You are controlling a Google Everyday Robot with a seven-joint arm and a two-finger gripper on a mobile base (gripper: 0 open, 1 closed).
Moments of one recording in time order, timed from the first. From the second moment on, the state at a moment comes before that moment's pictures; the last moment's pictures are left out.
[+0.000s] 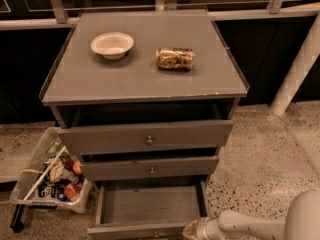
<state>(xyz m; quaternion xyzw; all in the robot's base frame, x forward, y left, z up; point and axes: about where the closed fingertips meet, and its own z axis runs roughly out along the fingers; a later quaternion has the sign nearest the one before) 0.417 -0.144 0.176 -0.52 0.79 0.20 0.25</state>
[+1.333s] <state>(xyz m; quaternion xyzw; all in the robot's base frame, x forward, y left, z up) 0.420 -0.136 0.173 -0.52 0.79 0.19 0.26</state>
